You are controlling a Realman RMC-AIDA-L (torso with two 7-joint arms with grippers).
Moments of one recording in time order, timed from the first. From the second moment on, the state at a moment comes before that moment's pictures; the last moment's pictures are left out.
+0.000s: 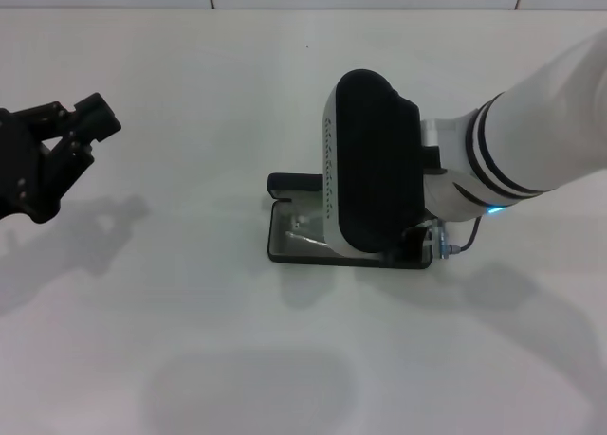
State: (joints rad) left arm -0.26 -1.85 1.29 0.35 0.89 1.78 -0.94; right arm 0.73 2.03 -2.06 -1.58 -2.63 -1.33 2.47
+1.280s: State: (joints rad) left arm -0.26 -1.87 1.29 0.34 0.89 1.77 -0.93; right arm 0.75 2.03 -2.09 -1.48 -2.68 -1.23 2.47
